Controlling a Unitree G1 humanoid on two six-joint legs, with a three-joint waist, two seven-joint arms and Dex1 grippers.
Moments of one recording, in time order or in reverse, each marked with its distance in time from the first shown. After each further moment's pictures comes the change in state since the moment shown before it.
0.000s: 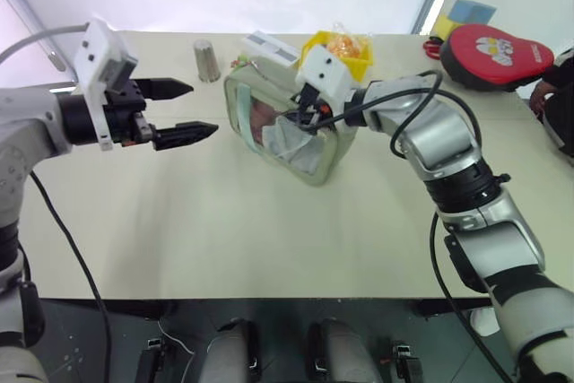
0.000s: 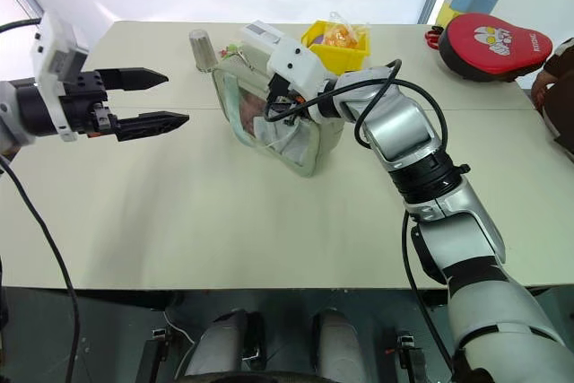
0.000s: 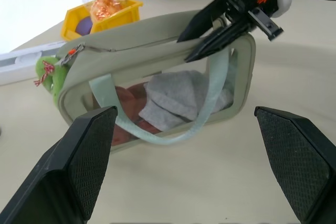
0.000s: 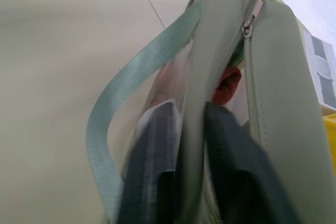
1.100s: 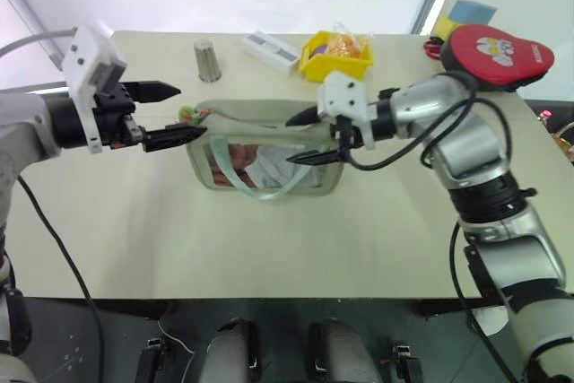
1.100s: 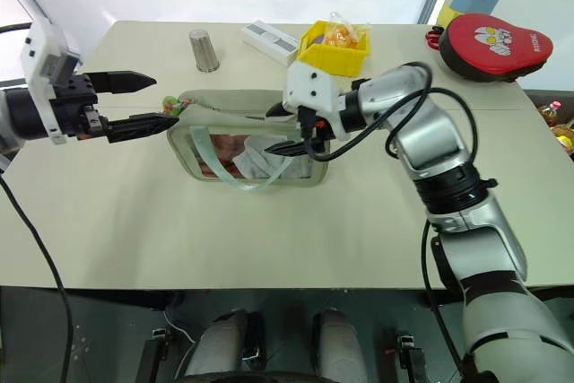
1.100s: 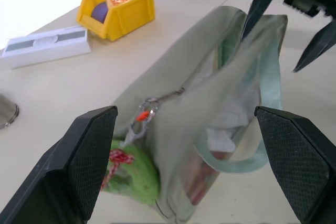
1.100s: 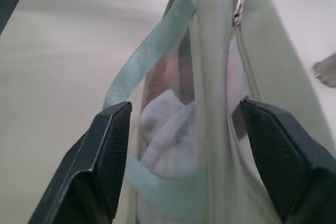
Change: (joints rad) left arm 0.068 0.072 0.034 0.051 0.004 -0.033 0.003; right arm 0.090 -0.169 -0.125 -0.148 0.109 -0.151 0.449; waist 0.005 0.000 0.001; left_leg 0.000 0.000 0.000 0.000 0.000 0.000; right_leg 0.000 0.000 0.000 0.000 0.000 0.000
